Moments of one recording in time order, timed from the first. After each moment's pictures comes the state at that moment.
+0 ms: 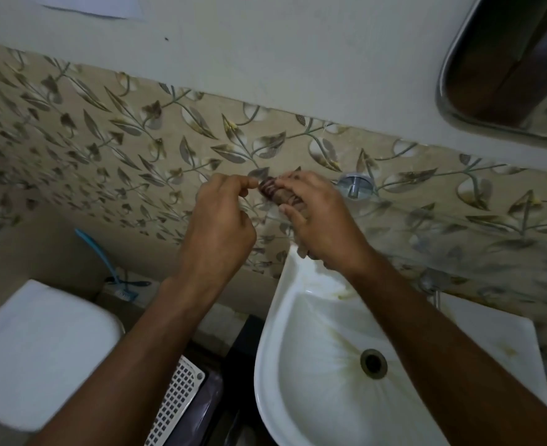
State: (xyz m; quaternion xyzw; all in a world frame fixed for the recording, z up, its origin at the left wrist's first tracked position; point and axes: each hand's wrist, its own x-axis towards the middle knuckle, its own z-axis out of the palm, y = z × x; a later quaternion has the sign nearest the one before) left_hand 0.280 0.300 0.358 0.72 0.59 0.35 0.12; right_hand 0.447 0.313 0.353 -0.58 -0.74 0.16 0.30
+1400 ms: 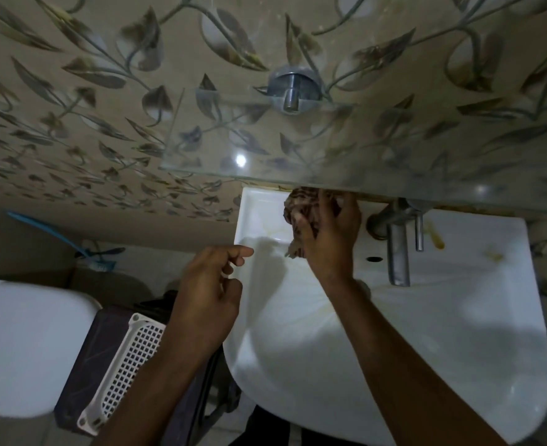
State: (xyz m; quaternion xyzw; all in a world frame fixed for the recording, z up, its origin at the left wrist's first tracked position) left_hand 0.325 0.236 0.229 0.70 0.57 0.24 0.36; right_hand 0.533 0.270 0.118 -0.81 -0.49 0.08 0.32
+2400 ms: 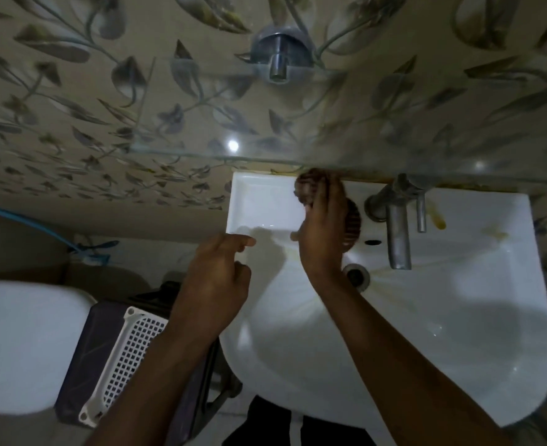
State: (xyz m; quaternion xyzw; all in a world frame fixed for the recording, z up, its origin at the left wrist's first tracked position) left_hand 0.333 0.250 0.185 0.76 0.55 0.15 0.32; right_hand 0.523 0.264 0.084 -0.83 -0.53 0.01 0.16
